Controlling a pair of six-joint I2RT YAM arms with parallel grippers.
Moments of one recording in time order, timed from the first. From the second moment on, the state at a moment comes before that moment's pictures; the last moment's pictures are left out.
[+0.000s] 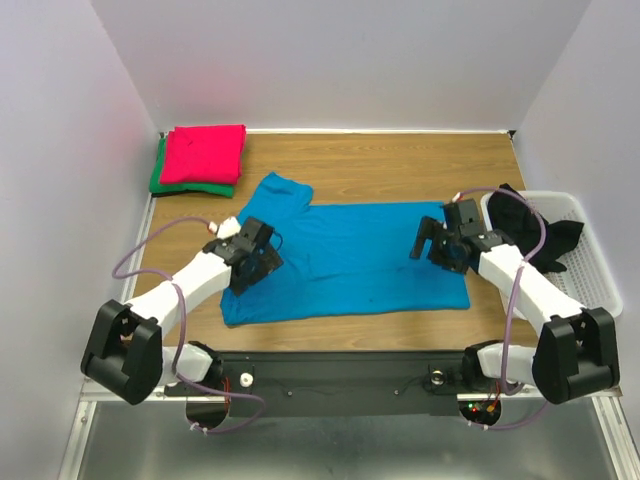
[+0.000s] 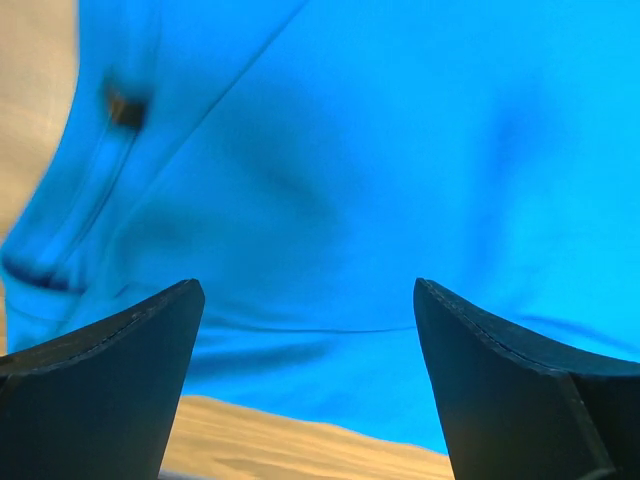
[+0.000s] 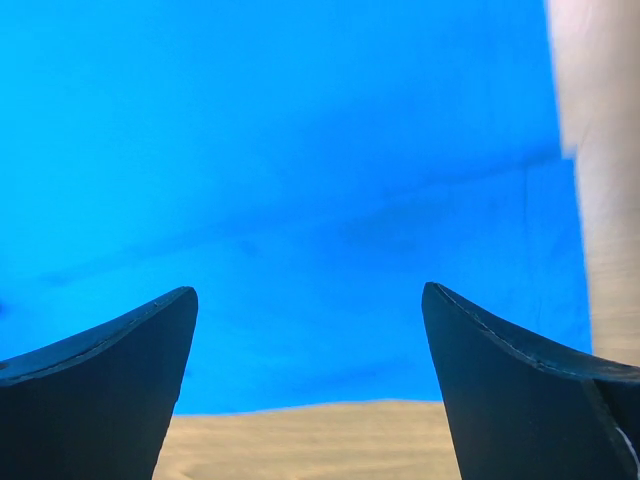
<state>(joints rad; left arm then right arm) -0.51 1.24 0.71 -0.63 -0.29 -1.08 0.24 1.22 0.75 -0.57 0.04 0.55</state>
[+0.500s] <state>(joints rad) -0.31 1.92 1.69 -0.50 -0.34 -0.65 0.22 1.70 1.34 -0.56 0.21 0.52</state>
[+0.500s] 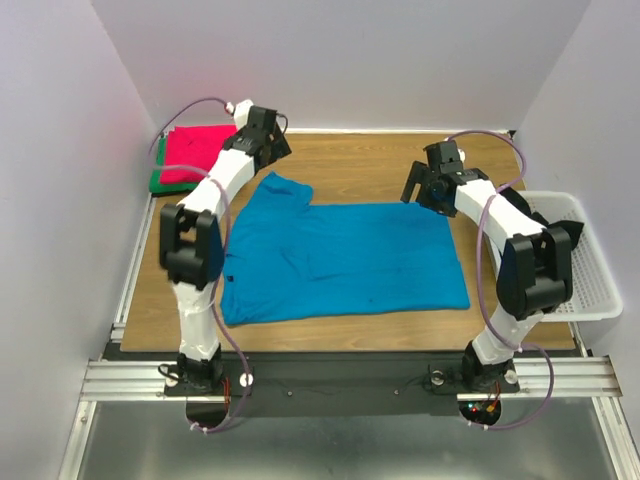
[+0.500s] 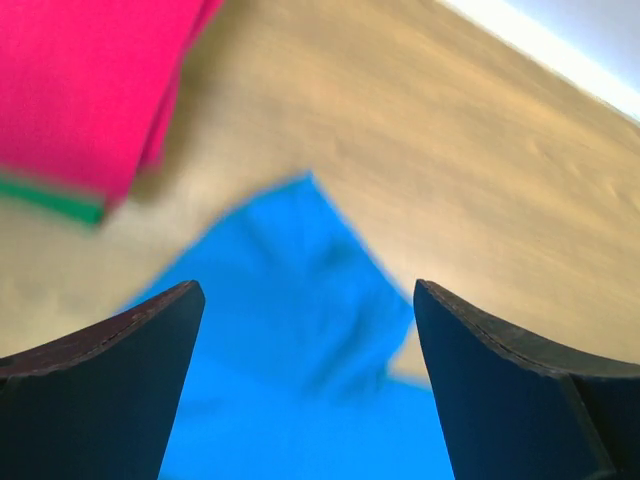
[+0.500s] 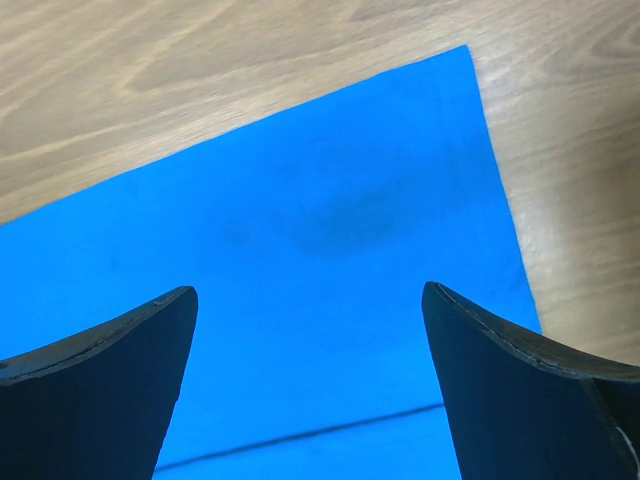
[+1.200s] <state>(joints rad) -0.21 2.49 2.18 -0.56 -0.26 -0.43 0.16 1.82 1.39 -0.57 0.24 0.49</state>
